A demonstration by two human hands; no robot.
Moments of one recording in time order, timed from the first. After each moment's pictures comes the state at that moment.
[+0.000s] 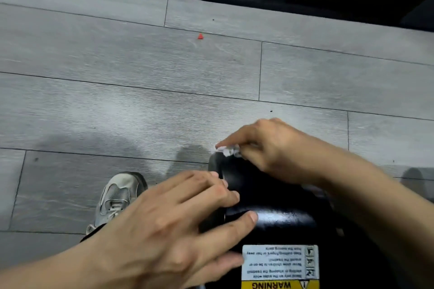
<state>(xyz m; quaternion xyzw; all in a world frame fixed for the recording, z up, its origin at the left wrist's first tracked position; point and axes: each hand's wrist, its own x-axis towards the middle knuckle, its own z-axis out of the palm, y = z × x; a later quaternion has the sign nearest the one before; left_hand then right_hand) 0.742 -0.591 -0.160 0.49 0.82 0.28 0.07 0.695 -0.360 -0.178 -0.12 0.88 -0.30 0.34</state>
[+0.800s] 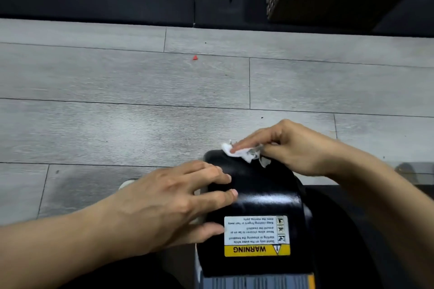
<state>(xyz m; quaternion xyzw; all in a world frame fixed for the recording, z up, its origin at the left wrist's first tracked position) 0.729 -0.587 -0.145 0.54 0.80 0.22 0.15 0.719 -0.301 -0.165 -0.05 0.82 -0.44 0.36</state>
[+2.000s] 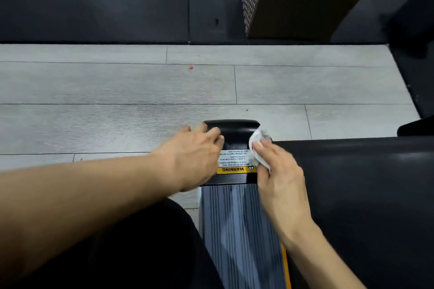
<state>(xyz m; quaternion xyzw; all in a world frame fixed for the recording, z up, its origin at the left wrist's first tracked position) 0.787 -0.545 -0.074 0.50 0.84 -0.14 0.17 0.912 -0.385 -0.124 0.19 0.92 -0.33 -0.06</state>
